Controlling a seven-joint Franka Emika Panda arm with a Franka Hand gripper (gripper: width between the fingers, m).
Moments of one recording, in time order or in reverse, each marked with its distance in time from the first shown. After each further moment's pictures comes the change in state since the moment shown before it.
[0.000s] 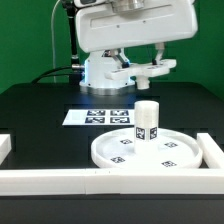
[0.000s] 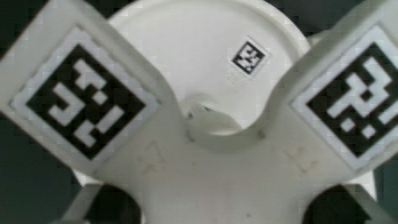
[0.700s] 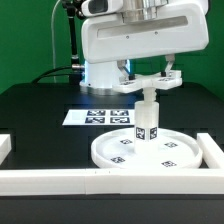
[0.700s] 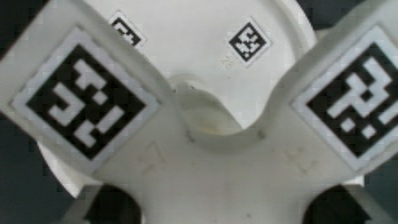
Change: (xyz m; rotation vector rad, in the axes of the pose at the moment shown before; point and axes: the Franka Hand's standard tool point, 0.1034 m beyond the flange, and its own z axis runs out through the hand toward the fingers) arm 0.011 -0.005 0.016 -0.033 -0.011 -0.172
